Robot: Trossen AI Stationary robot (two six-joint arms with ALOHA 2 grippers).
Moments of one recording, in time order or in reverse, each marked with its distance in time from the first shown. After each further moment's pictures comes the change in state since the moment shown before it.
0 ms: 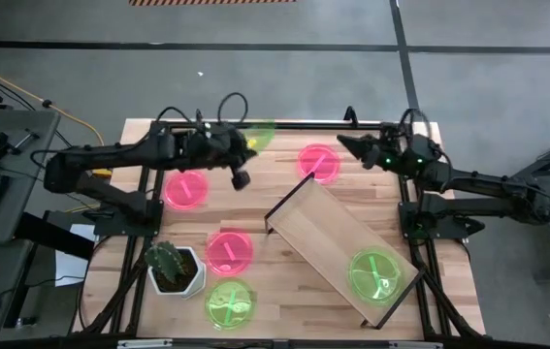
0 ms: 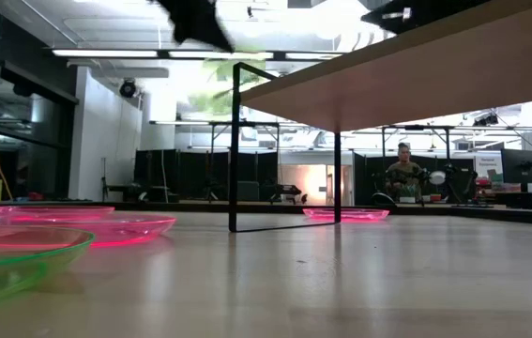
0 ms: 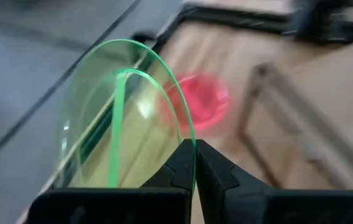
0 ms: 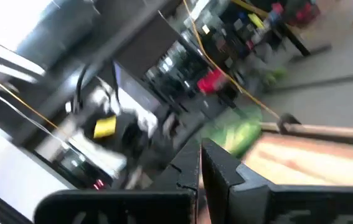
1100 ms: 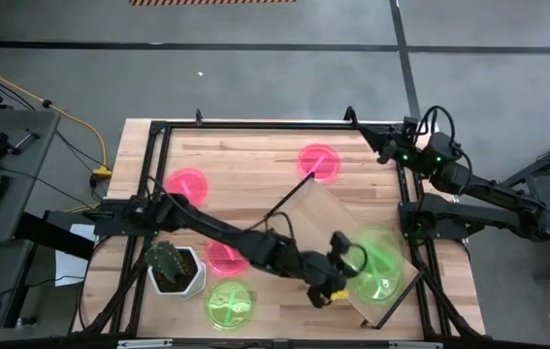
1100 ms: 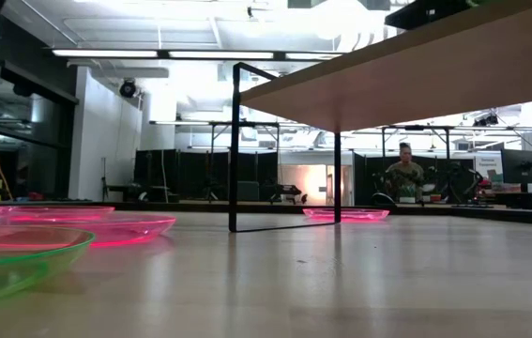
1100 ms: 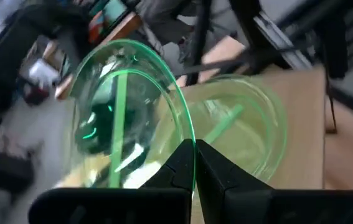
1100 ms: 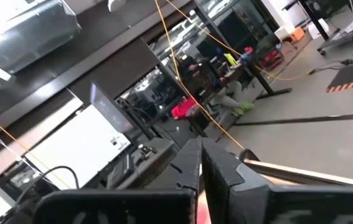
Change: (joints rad) left arm -0.544 1.002 1.001 0.172 -0.054 0.623; right arm -0.107 -0.194 0.001 -0.198 0.038 -0.135
